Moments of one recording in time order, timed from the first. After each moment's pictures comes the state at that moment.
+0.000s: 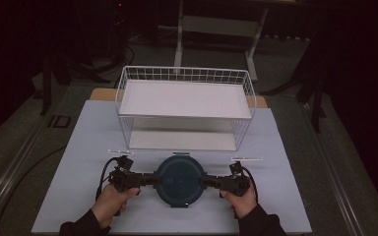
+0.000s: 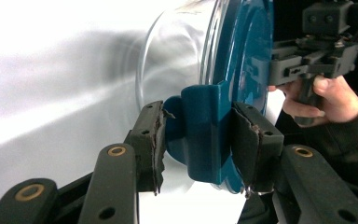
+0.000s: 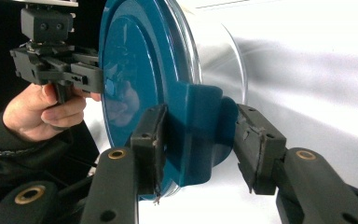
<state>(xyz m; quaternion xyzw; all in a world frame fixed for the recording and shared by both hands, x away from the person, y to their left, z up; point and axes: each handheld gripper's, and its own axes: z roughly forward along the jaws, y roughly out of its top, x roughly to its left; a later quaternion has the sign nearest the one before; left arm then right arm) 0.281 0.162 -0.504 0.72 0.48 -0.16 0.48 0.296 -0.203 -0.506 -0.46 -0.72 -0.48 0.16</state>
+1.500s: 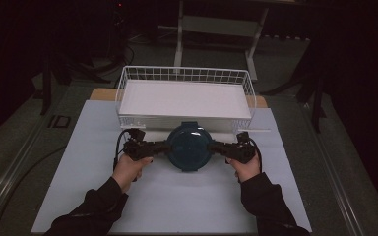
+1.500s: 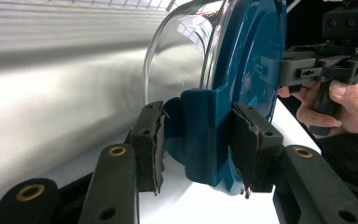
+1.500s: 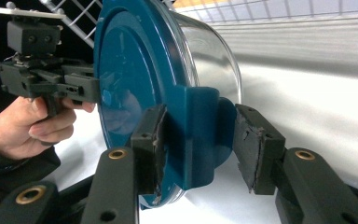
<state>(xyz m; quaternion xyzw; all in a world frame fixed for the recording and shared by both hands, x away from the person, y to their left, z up) 0.364 0.138 -0.488 0.72 0.44 -0.06 0.53 0.378 -0.219 -0.475 -0.43 -0.73 -0.52 0.05</state>
